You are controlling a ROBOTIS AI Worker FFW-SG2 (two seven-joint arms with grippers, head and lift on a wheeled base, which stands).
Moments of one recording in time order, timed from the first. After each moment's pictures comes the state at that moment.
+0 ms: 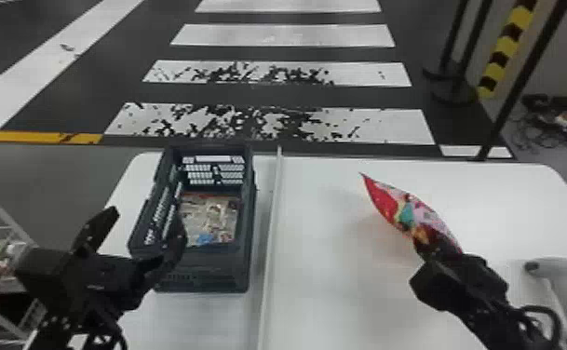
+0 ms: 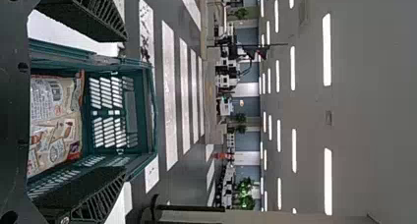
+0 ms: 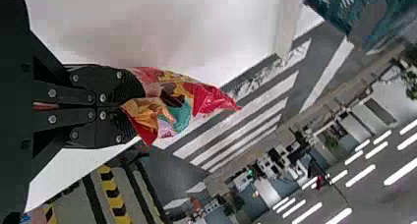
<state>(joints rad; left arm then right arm) 0.55 0.28 0.05 -2.07 0.22 -0.02 0.03 0.32 0.00 -0.05 -1.82 0.99 0.02 0.38</state>
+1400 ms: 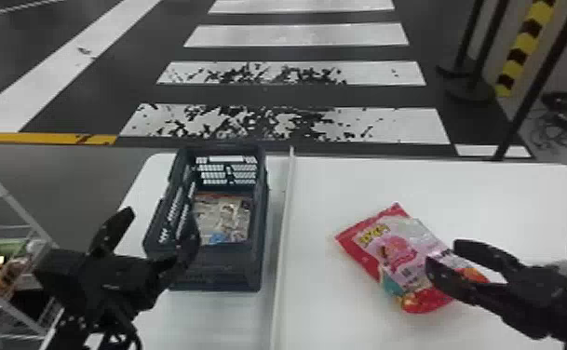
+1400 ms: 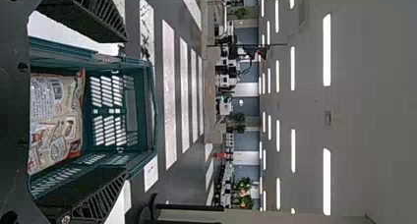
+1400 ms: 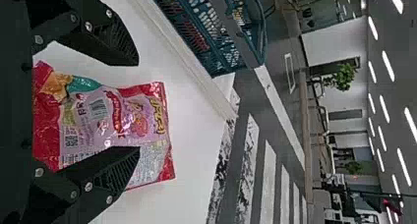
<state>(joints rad) 0.56 0.28 0.05 -2.07 0.23 -0.03 0.03 0.31 0.00 -0.26 -2.06 0.16 0.57 0.98</state>
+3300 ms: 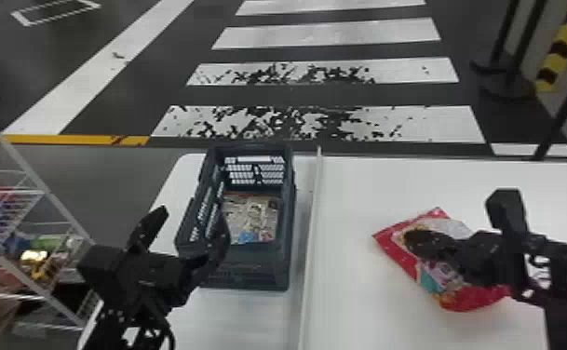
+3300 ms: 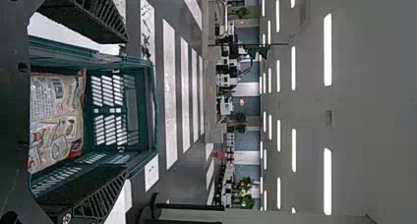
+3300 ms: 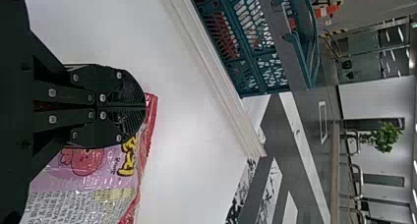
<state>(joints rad) 0.56 0.28 0.05 -2.07 0.22 -0.03 0.02 -0.12 0.00 -0.15 -1.38 0.39 0.26 1.04</state>
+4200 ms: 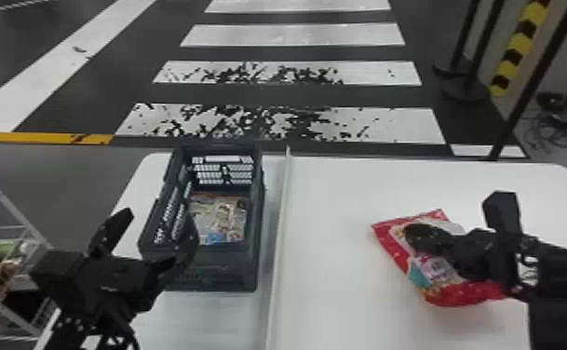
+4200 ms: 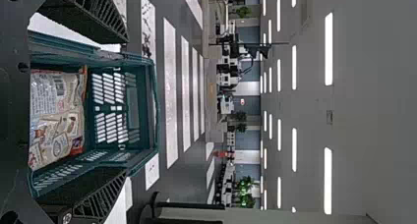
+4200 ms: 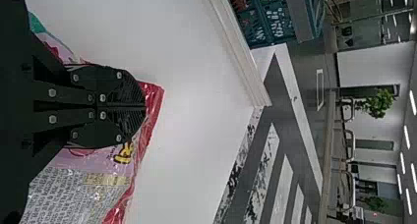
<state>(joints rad) 0.56 0.28 0.04 -2.07 0.22 -0.03 0.02 -0.15 -0.01 -0.30 -1.28 0.44 0.15 1.02</state>
